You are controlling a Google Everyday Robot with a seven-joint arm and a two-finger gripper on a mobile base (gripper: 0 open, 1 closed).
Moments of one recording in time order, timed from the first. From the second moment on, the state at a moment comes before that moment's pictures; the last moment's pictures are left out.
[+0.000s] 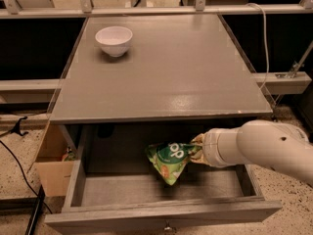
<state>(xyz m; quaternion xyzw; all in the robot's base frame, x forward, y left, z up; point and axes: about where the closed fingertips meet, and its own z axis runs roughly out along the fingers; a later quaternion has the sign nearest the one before) 0.486 -0.116 0.684 -0.67 0.67 -0.02 0.32</state>
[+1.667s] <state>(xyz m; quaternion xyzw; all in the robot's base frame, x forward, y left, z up) 0.410 -0.154 0.818 -0.65 0.69 -0.11 0.31</state>
